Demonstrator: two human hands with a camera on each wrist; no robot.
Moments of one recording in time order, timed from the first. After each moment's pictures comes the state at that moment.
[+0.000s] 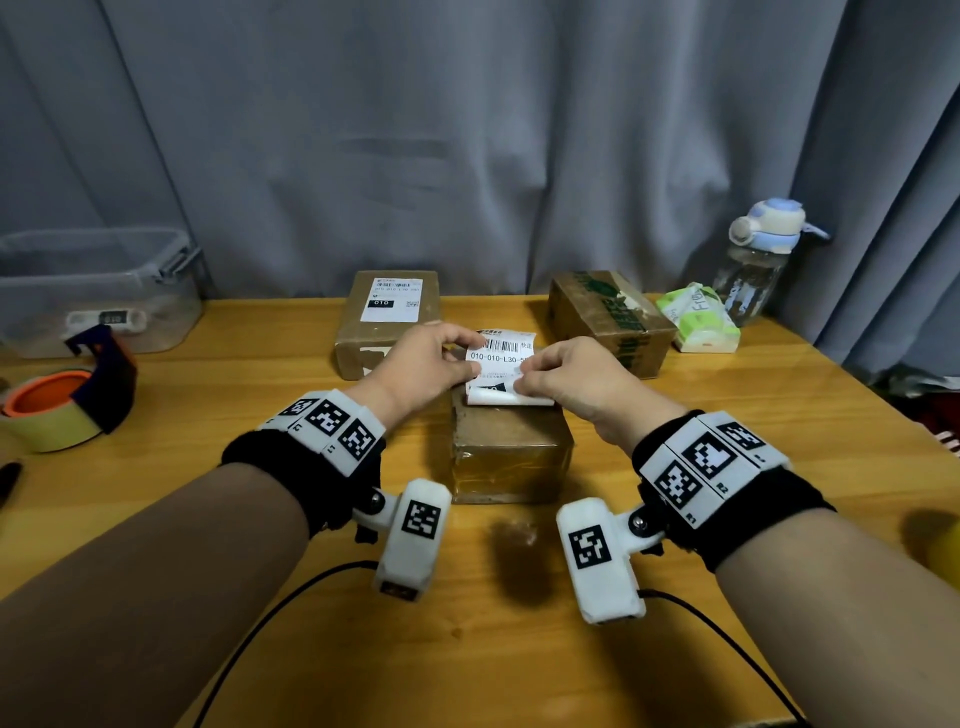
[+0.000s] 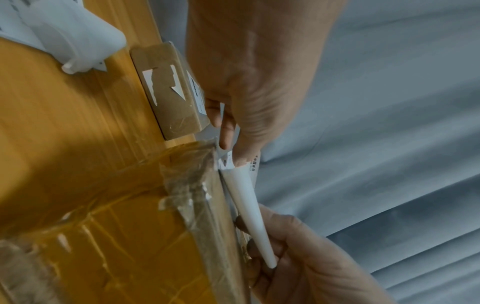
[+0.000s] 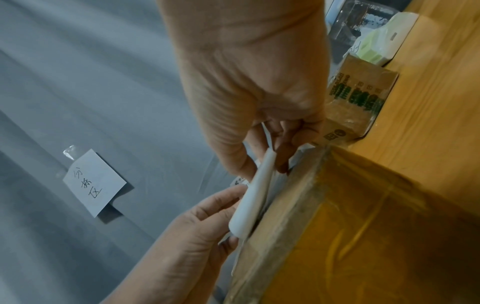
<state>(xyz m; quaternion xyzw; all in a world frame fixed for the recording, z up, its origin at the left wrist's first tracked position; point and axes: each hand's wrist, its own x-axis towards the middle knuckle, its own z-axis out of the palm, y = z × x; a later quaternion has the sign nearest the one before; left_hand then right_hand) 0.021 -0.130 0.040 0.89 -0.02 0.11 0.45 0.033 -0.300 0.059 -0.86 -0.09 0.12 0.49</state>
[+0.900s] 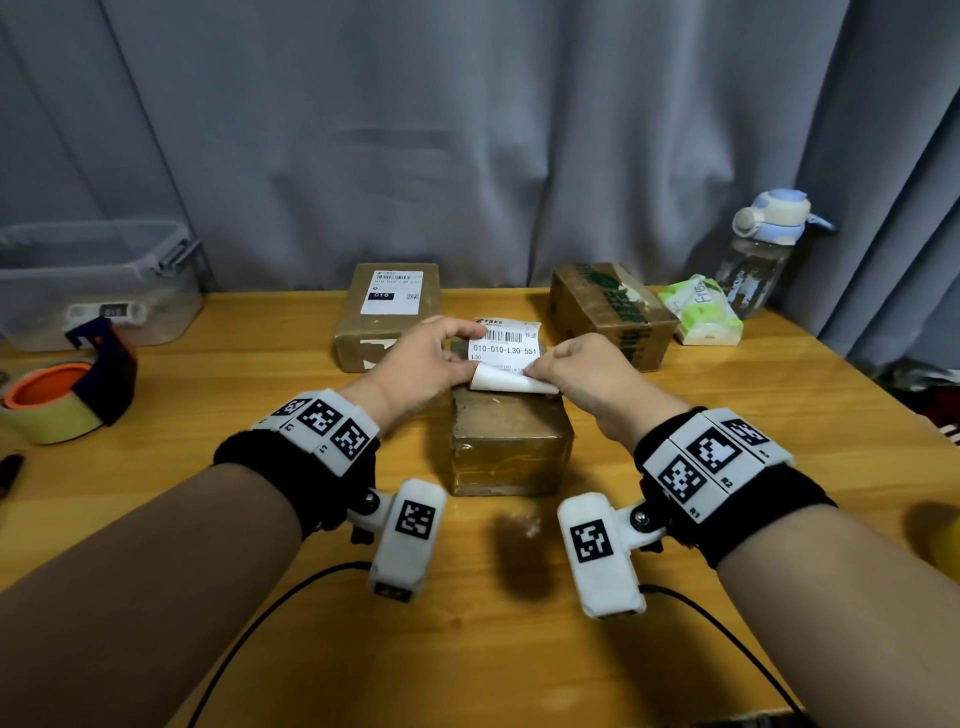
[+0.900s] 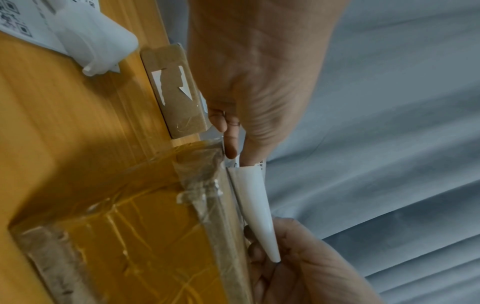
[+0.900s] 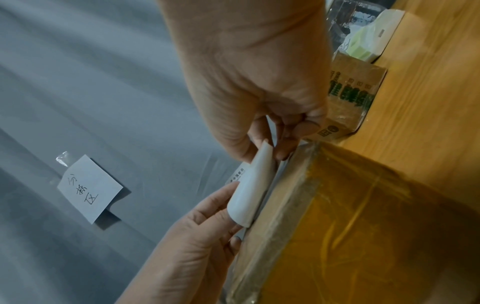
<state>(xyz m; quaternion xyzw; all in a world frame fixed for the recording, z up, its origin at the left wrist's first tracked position) 0.014 -0.133 0.035 0.85 -0.03 0.08 0.53 0.035 -0.301 0.053 -0.86 -0.03 0.08 0.50</state>
